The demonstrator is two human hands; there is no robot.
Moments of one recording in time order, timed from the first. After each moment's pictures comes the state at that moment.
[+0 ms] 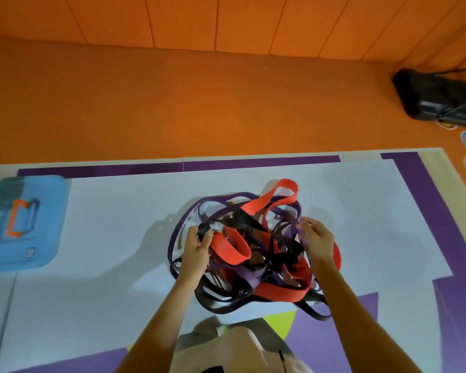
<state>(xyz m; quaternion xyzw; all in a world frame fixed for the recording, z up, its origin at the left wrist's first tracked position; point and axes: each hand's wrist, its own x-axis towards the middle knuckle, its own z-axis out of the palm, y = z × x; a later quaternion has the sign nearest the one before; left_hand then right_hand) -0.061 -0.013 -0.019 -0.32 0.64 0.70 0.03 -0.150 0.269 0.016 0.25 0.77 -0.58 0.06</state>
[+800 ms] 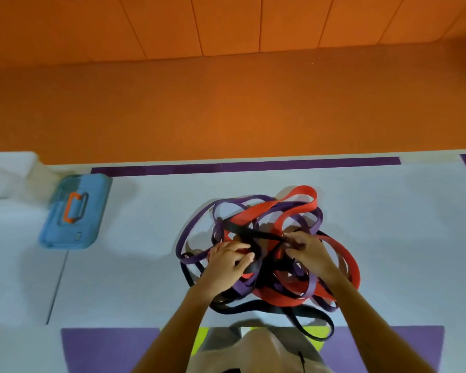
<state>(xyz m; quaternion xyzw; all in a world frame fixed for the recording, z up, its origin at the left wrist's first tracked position) -0.059 0.044 -0.025 -0.06 0.93 0.34 0.13 -0.177 0.290 -0.016 -0.07 0.85 -0.42 0.29</state>
